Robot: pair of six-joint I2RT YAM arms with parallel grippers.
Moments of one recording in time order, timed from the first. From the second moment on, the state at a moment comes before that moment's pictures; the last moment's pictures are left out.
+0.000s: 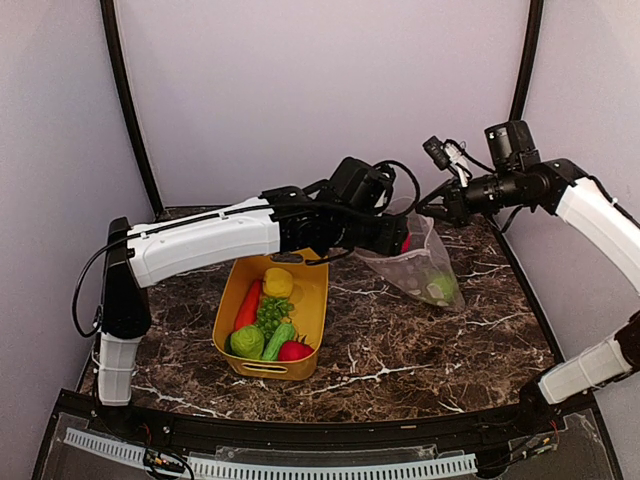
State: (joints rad) left arm -1.10 2.10 2.06 -0.52 -0.30 -0.42; right arm 0.41 1.32 1.40 -0.75 -0.61 -0.23
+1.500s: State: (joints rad) left arm -1.09 1.45 1.18 -0.63 -0.31 -0.42; right arm 0.29 1.39 1.38 -0.64 -0.52 -0.23
